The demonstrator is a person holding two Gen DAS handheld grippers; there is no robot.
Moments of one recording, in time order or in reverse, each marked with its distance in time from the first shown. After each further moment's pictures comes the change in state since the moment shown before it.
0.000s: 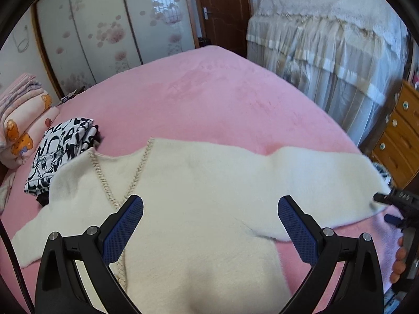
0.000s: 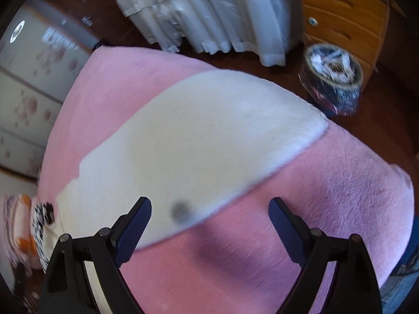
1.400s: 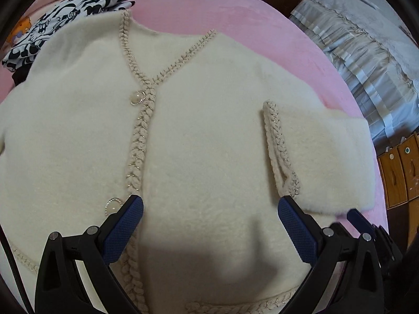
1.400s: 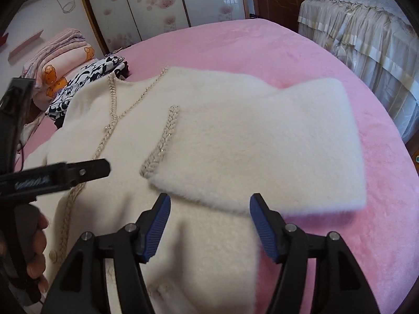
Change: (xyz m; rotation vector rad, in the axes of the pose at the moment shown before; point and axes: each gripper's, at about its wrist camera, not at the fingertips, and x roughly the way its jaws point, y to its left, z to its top) left arm 0.077 0.149 -0.133 -0.391 0.295 -0.185; right arm 0.011 0.193 -0.215 -0.927 -0.051 0.134
